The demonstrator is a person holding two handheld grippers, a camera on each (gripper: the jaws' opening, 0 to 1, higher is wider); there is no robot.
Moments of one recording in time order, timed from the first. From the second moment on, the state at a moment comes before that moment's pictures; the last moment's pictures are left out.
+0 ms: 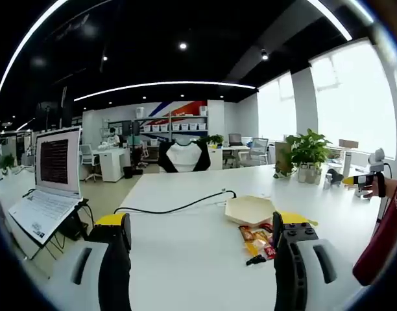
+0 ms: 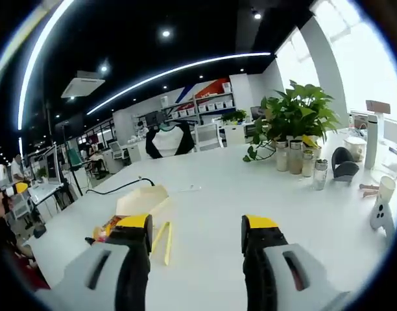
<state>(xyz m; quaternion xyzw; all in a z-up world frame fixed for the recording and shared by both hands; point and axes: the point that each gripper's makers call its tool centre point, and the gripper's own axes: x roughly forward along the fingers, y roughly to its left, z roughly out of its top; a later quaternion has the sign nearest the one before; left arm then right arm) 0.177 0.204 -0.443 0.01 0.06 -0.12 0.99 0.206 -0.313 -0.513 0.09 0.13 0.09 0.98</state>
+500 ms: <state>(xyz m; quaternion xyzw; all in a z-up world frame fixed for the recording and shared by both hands) 0.181 0.190 -0.447 0.02 0.06 -0.14 0.99 0.205 -0.309 -0.511 0.08 0.13 0.09 0.98</state>
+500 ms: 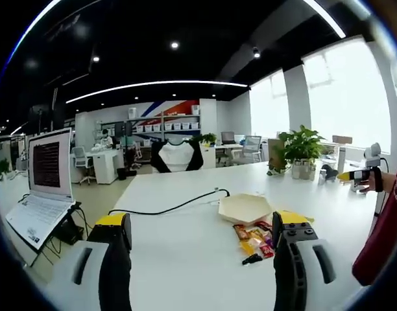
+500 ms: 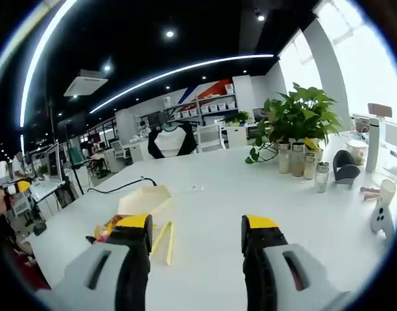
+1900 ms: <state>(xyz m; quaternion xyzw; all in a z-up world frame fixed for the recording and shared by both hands) 0.171 0.188 -0.445 0.04 0.06 -0.14 0.99 0.216 -0.292 -0.500 0.09 0.13 0.14 0.98</state>
